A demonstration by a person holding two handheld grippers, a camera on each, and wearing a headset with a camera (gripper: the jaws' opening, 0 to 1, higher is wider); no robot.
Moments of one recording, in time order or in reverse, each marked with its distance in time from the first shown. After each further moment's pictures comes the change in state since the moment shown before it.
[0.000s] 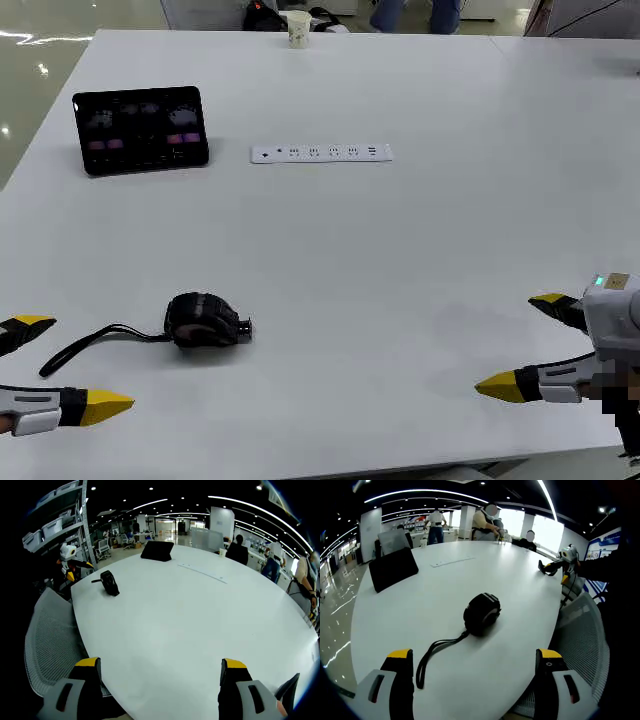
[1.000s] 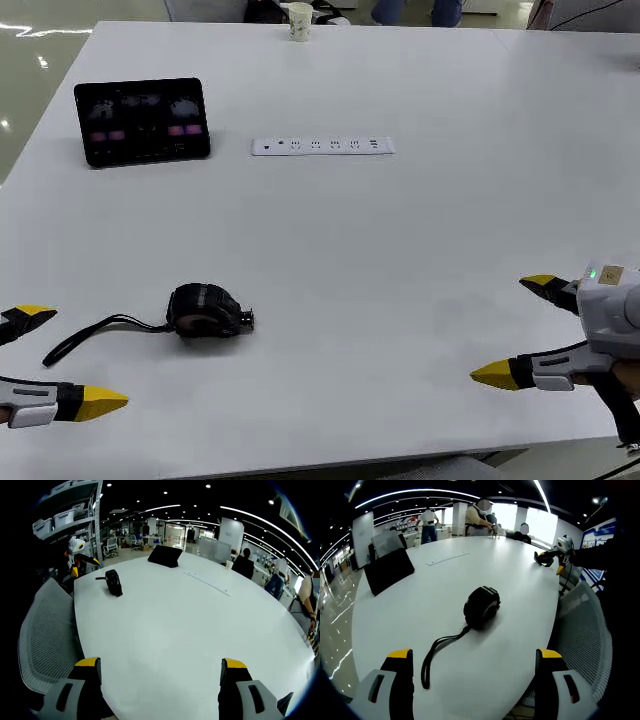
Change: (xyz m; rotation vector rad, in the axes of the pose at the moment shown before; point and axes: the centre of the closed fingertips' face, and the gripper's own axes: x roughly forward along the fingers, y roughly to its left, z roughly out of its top) left arm -0.001 0.005 -0.008 0.075 0.039 -0.020; right arm 0.011 0.002 0.014 -0.130 -0.046 0.000
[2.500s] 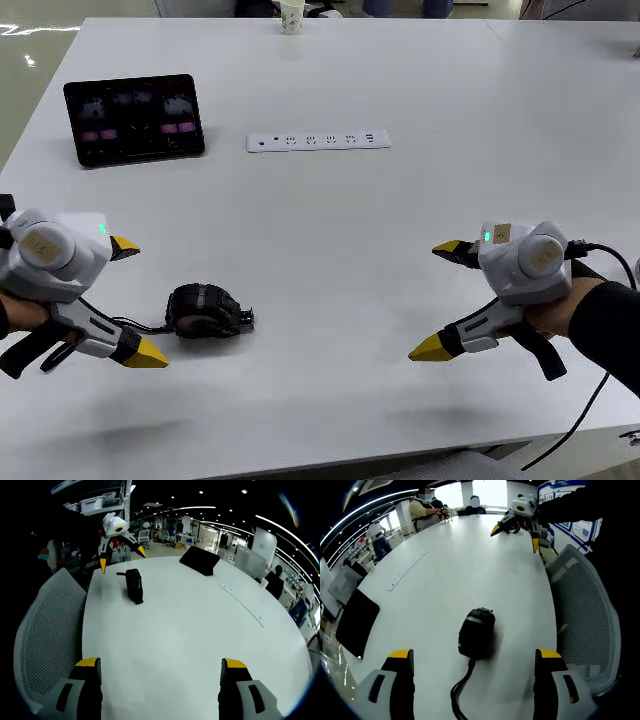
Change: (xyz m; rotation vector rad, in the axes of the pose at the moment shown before) left arm 0.066 -0.007 0.062 0.439 0.186 -0.192; right arm 0.073 0.031 0.058 -0.192 0.025 0.214
